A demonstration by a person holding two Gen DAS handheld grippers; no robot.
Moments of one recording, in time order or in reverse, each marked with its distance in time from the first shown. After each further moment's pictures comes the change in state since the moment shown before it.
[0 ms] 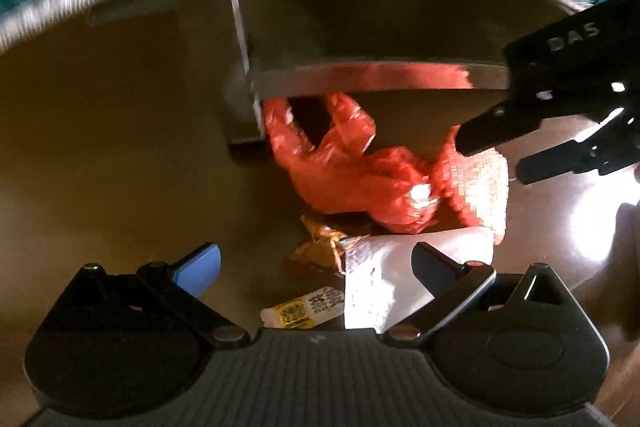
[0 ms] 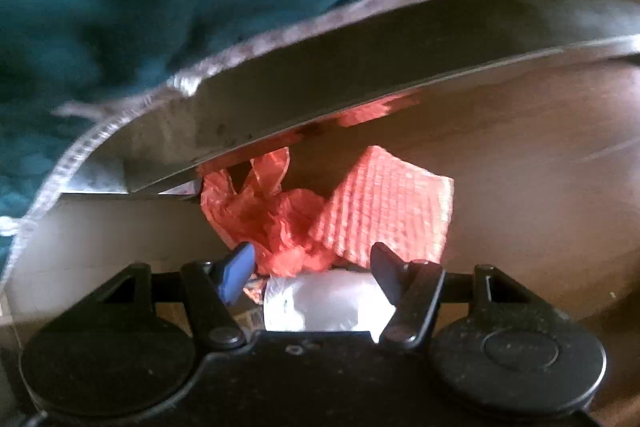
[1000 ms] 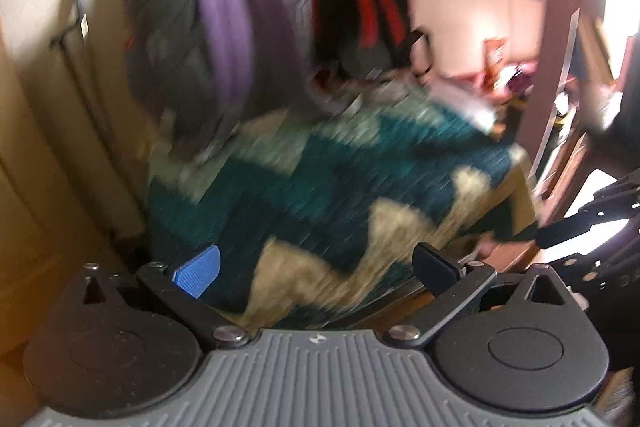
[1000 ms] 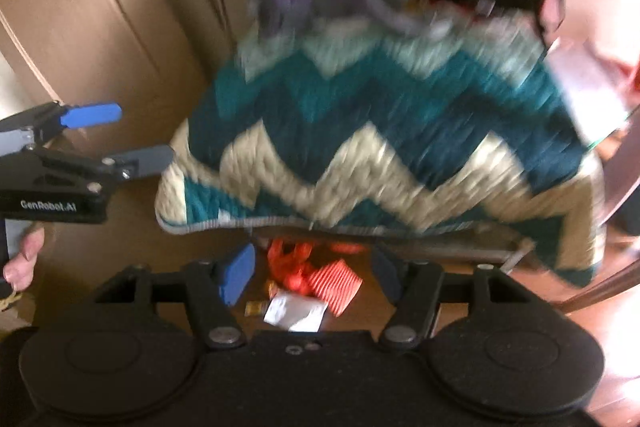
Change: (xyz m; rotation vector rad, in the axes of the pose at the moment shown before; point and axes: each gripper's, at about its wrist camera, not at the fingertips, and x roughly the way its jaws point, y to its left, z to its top) left arm -0.389 -0.114 0.090 0.320 -0.508 -0.036; right arm -0.397 0.002 -0.099 -0.451 -0.407 0.030
